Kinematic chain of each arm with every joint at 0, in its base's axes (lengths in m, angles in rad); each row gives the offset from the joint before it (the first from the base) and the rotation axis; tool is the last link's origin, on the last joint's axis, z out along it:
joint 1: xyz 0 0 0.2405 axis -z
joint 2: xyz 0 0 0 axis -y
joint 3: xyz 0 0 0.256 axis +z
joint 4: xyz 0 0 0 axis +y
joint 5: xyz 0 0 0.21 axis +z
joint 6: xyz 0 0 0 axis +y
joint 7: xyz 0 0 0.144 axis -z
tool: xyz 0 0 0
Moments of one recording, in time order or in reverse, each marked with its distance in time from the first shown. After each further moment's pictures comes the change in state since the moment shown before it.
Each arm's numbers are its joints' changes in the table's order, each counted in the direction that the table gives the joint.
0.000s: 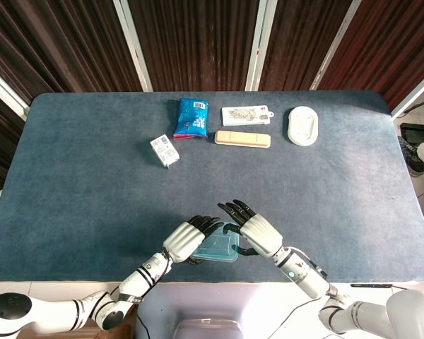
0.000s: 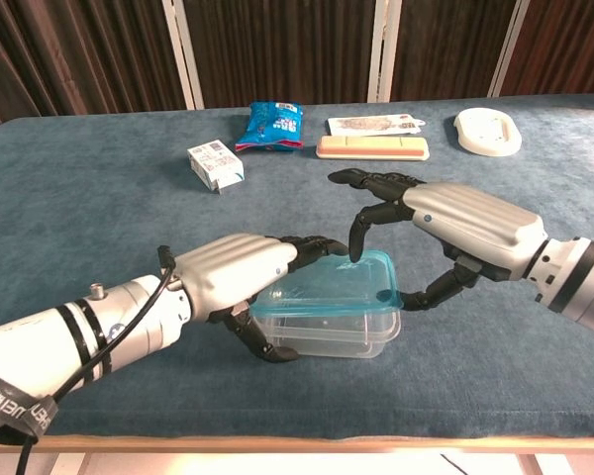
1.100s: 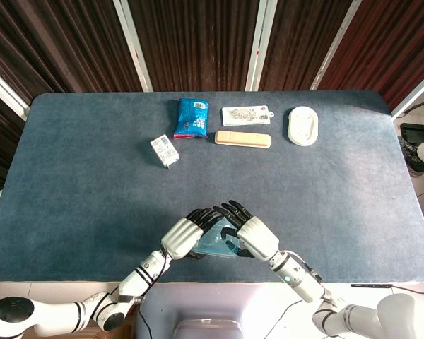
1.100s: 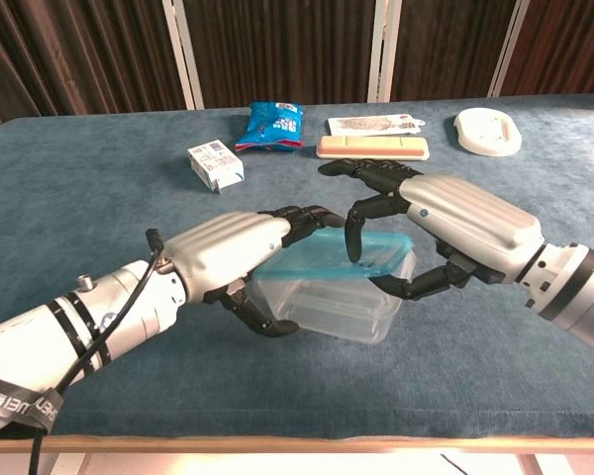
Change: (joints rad) left arm -0.032 0.037 -0.005 0.056 0.097 0.123 0.073; right arm 0.019 0.068 0.007 0.063 -0.031 0.103 -0.013
